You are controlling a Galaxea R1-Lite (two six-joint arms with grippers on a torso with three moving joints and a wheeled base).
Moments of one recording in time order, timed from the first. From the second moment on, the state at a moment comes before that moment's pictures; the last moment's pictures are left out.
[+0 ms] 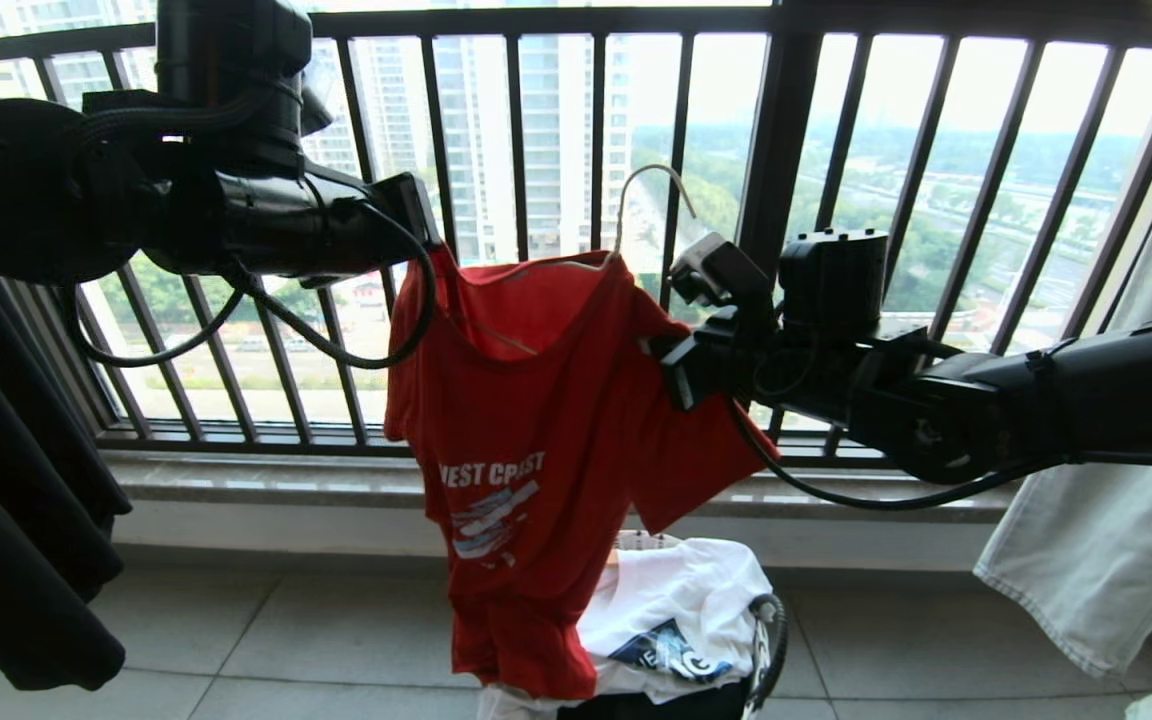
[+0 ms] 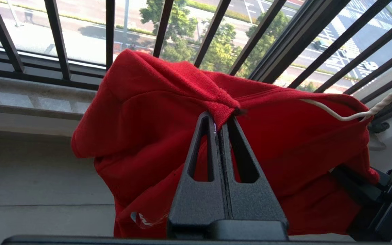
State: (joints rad) left arm -0.42 1.74 -1.64 0.16 0.14 -0.40; right arm 0.48 1.98 -1.31 -0.52 0.11 -0.32
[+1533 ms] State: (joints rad) left arm -0.47 1.76 -1.56 -0.03 0.03 -0.49; right arm 0.67 2.05 -1.28 -0.52 0.09 -0.26
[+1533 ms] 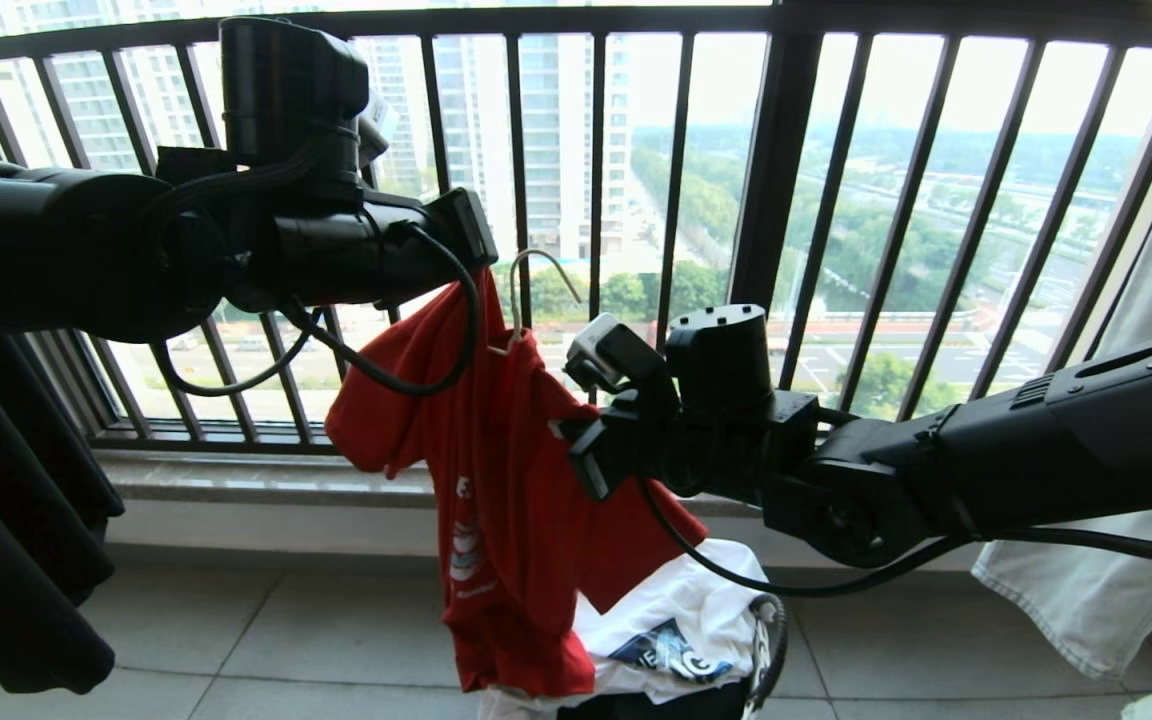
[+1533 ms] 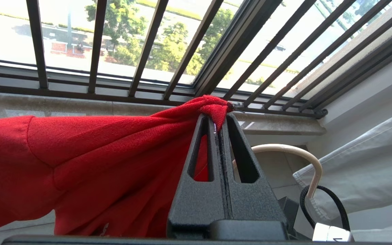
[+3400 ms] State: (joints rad) left arm -0.49 1.78 -1.88 0.43 -0.30 -0.16; right arm 0.61 2.05 -1.35 -0.52 0.29 -0.05
